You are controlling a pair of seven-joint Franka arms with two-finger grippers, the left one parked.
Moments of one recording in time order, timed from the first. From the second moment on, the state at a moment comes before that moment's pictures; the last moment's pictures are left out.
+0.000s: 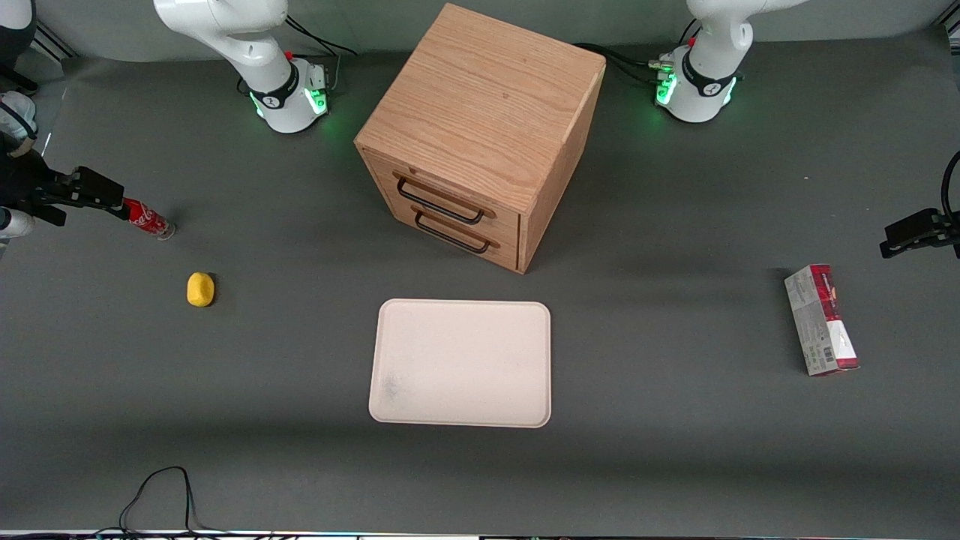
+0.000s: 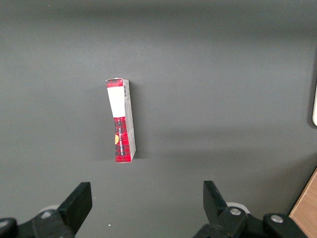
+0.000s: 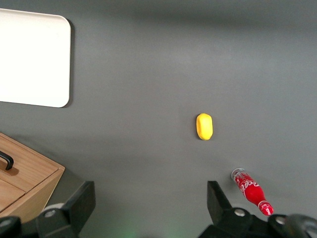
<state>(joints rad) 0.02 -0.01 -0.04 -1.58 -0.01 1.53 -0.08</state>
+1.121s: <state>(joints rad) 0.02 -0.05 -0.07 -1.59 -0.01 1.48 -0.08</state>
